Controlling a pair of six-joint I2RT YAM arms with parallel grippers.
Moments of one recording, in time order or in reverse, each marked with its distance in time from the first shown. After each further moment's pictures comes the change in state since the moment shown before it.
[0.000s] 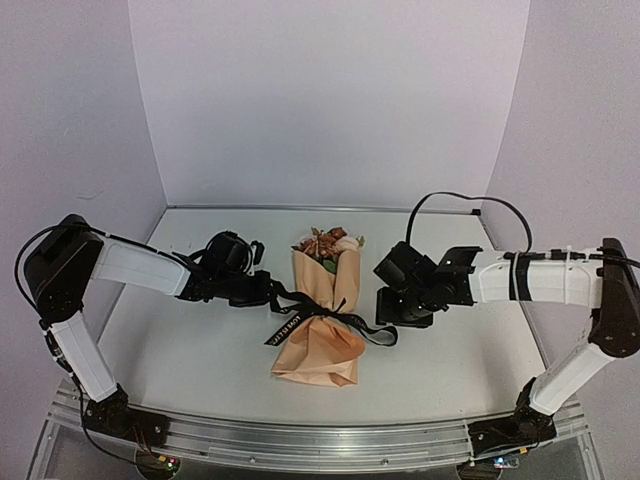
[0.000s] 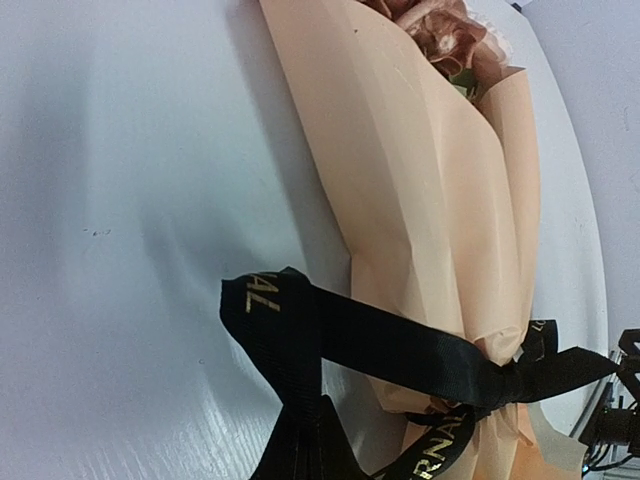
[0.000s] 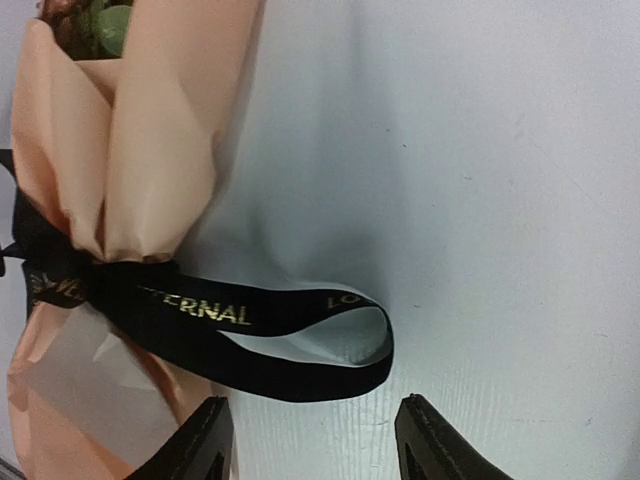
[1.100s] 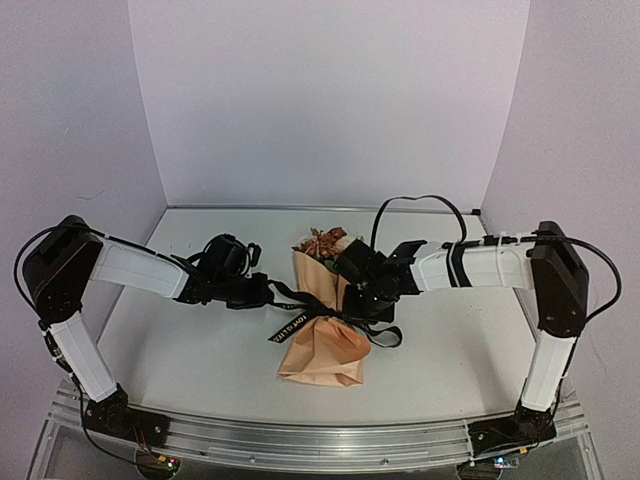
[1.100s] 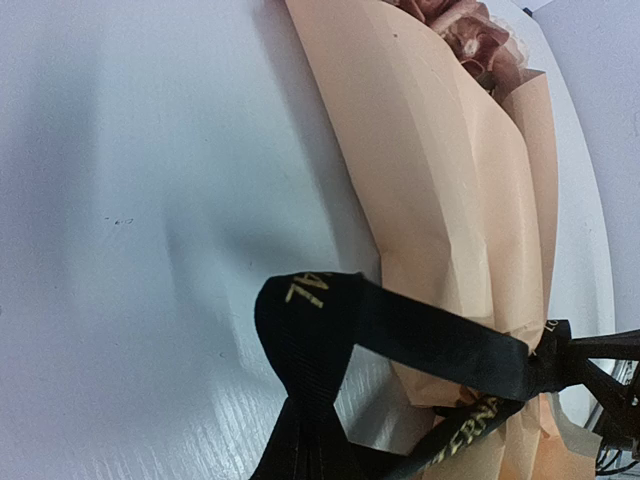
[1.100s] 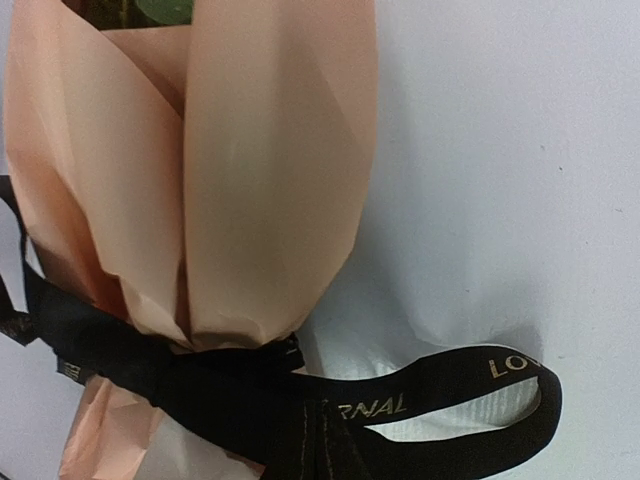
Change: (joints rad) left arm 0.000 -0.008 -0.027 0.010 -0.026 -0.006; right arm 0.002 0.325 0.248 0.018 -0.075 0.051
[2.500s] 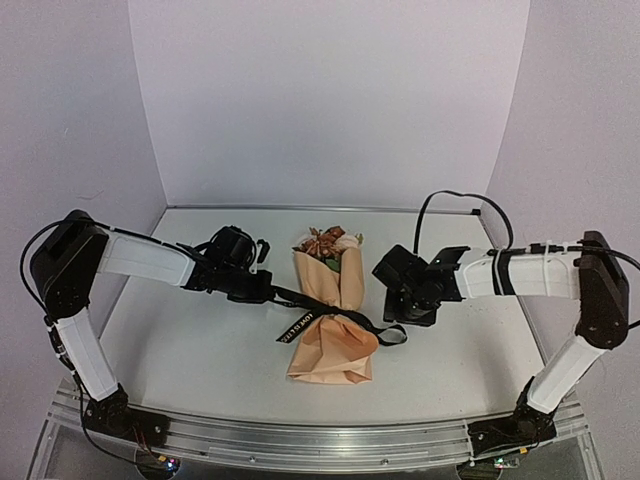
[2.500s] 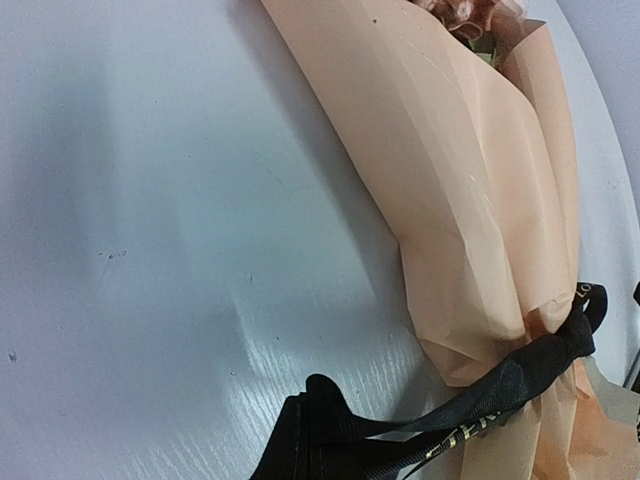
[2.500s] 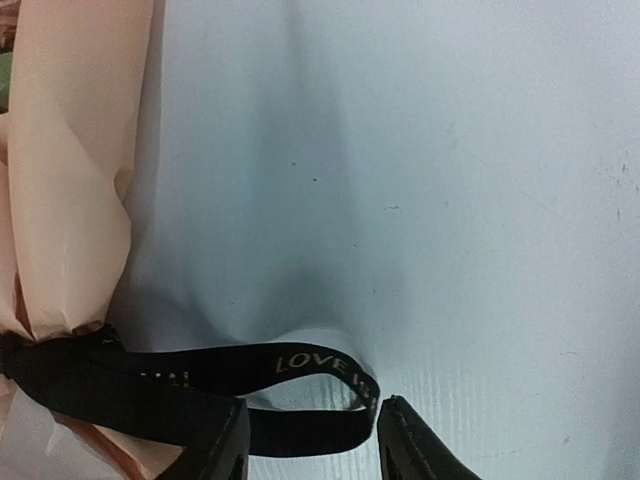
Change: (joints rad) left arm 0.018 0.051 0.117 -0.146 0.035 0.156; right arm -0.073 -0.242 -0.257 -0.028 0.172 -0.001
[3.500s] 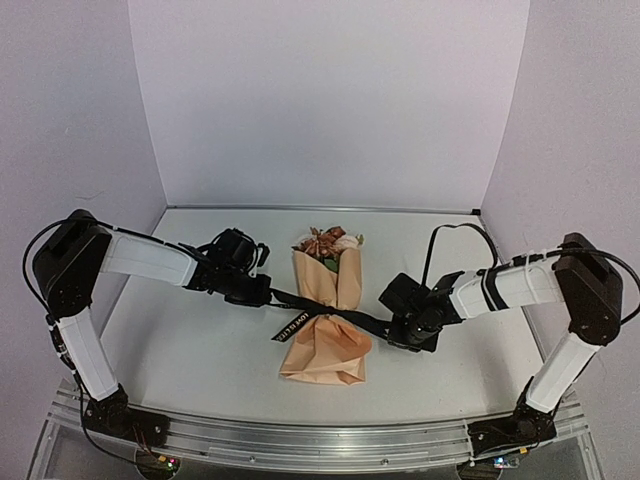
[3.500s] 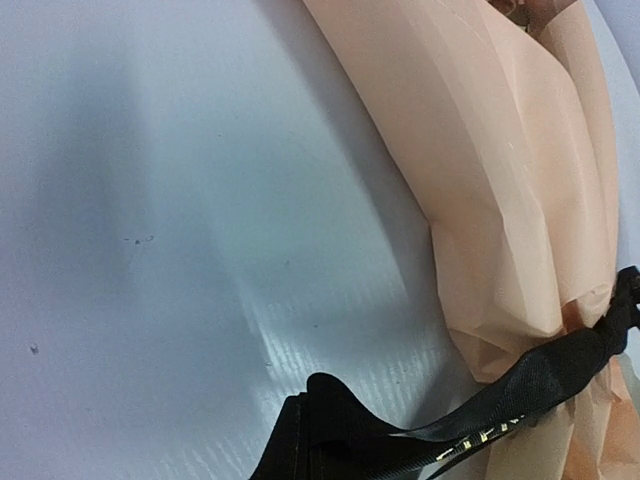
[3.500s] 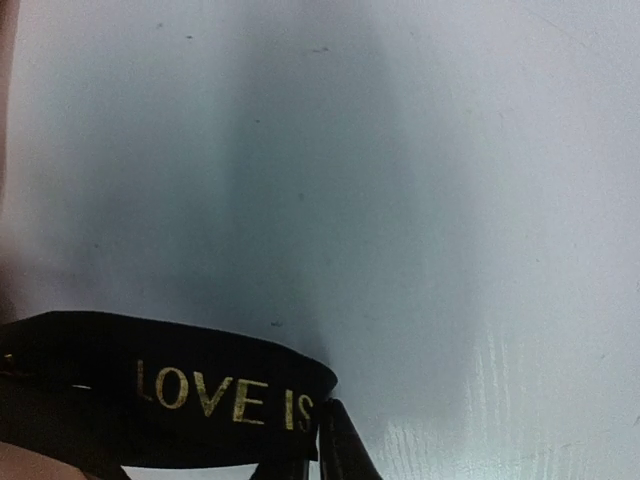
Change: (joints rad) left arm 0.000 0.015 0.010 -0.047 -0.042 0.039; right arm -0.012 0.045 -0.193 0.164 -0.133 0.137
